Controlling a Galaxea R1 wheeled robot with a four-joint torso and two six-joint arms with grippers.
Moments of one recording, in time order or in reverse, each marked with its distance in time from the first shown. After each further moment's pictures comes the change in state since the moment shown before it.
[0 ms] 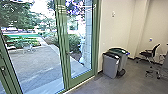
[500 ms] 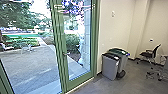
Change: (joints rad) left arm 0.004 0.000 0.000 0.000 0.000 0.000; right arm 0.000 0.001 0.000 0.000 0.000 0.000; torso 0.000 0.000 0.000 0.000
